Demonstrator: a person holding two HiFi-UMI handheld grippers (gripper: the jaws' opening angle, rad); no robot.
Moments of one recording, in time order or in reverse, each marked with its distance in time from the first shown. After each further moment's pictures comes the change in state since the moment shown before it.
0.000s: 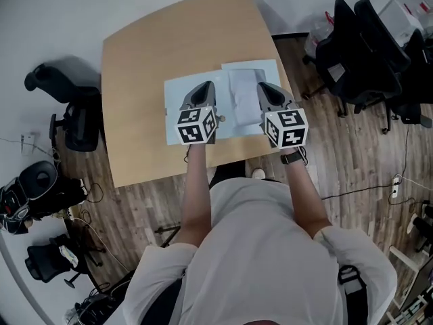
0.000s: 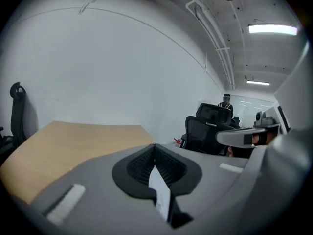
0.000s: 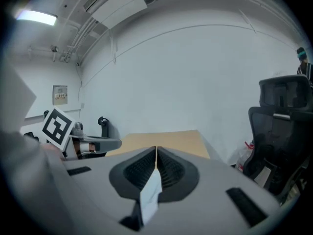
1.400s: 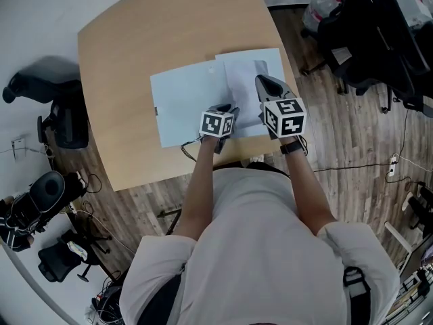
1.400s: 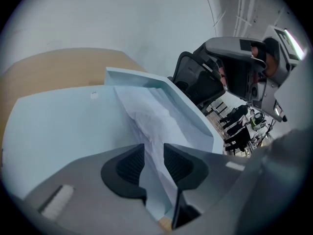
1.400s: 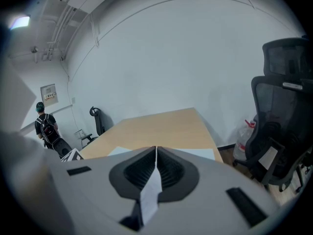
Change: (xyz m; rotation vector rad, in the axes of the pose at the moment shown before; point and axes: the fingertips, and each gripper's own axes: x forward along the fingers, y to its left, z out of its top) left arm 0.079 -0.031 -0.237 -0.099 0.710 -0.305; right arm 0.086 -0.048 -0.070 0.114 0.215 -0.026
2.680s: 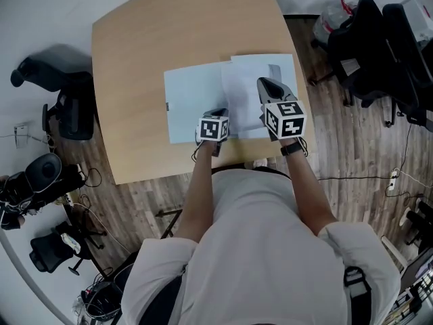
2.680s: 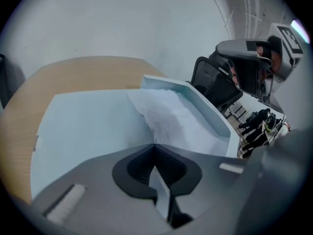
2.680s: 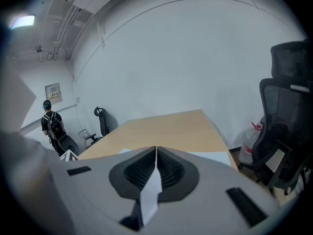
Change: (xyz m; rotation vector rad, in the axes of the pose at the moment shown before) left arm -0.041 0.056 -0.026 -0.064 -0.055 0.208; right arm 0.011 0.033 0.003 -0.024 -0.023 0.041
